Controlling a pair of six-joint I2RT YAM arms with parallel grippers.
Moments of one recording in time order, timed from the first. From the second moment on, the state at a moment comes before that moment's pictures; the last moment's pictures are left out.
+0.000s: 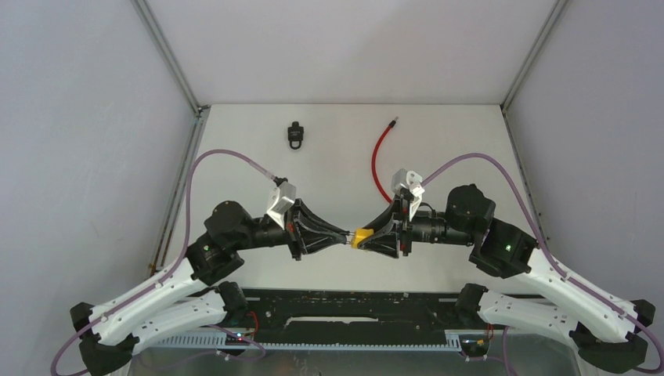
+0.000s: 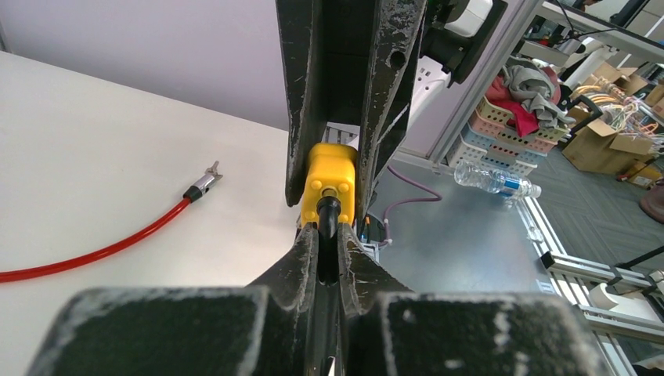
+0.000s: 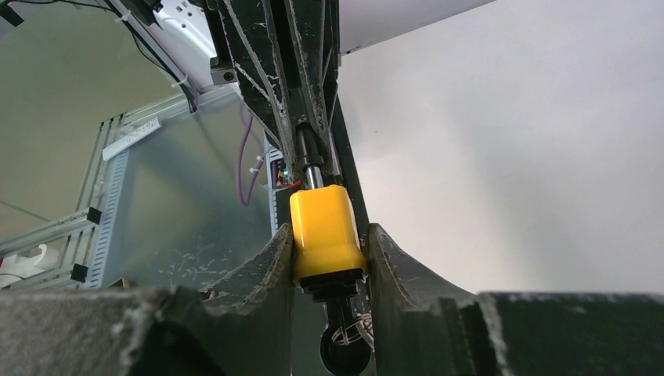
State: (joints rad) left arm -0.95 0.71 0.74 0.11 0.54 -0.37; right arm 0.98 0.80 0.98 -0.31 -0.44 0.24
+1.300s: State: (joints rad) left arm -1.04 0.65 0.63 0.10 0.45 -0.42; right arm 0.94 0.68 0.98 -0.26 -0.38 0.19
